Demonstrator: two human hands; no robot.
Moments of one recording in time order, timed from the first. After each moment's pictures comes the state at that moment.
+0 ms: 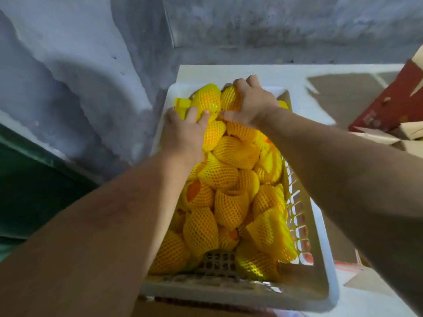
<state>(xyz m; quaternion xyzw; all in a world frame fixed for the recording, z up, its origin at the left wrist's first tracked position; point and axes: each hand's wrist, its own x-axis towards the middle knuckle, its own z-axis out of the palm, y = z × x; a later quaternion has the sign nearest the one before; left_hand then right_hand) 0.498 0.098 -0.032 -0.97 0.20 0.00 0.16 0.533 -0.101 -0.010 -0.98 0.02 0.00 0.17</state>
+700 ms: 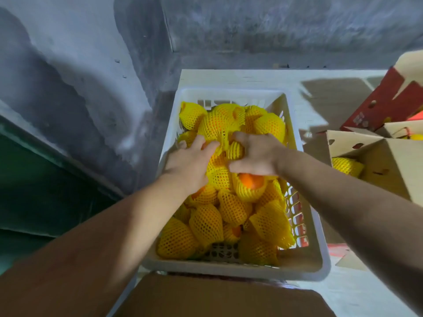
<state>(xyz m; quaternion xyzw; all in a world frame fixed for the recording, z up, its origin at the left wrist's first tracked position) 0.422 0.128 -0.012 -0.97 0.25 0.07 0.04 0.417 -0.079 0.001 -0.97 -0.05 0.17 0.15</state>
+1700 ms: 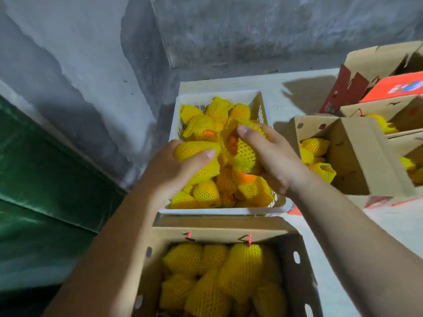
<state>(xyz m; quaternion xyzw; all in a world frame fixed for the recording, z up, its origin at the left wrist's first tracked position) 0.270 0.169 0.111 -0.88 0.03 0.13 -0.45 0.236 -0.054 0.090 -0.64 0.12 0.01 0.75</state>
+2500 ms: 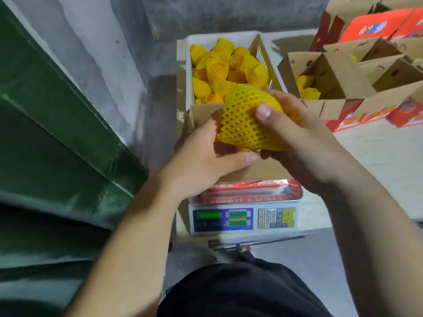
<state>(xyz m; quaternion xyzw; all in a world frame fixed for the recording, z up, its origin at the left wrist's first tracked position) 0.035 0.292 0.099 -0.75 0.26 0.24 -0.57 -0.037 0.103 0.128 -0.67 0.08 -0.04 0.73</state>
